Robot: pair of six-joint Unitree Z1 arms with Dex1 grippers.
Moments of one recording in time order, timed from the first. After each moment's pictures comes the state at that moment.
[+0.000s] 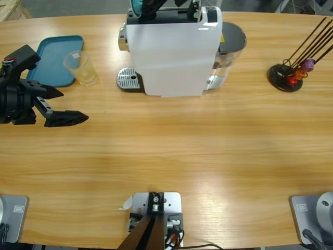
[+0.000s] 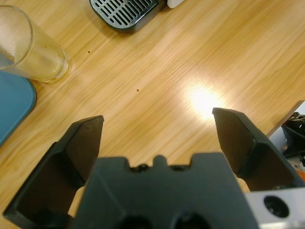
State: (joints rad) arm 0 -0.78 1.34 -0.85 0.46 -0.01 -0.08; arm 1 0.76 1.87 -1.73 0.62 0.17 -0.45
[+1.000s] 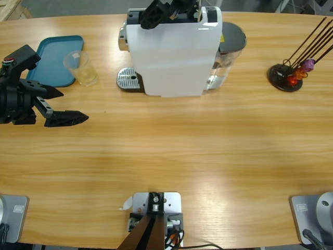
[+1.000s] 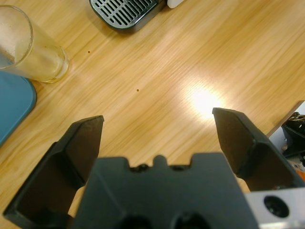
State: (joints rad) arm 0 -0.78 1.34 -0.85 0.46 -0.01 -0.08; arm 1 0.76 1.87 -1.71 0.62 0.14 -0.42
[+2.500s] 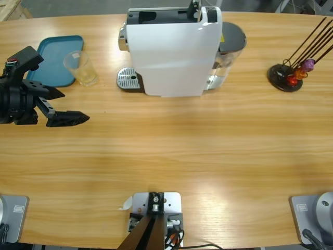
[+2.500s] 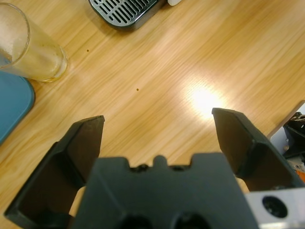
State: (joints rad) arm 0 -0.78 1.36 -0.85 0.46 -0.01 -0.08; arm 1 0.86 1.43 -1.47 0.65 -0.37 -0.07
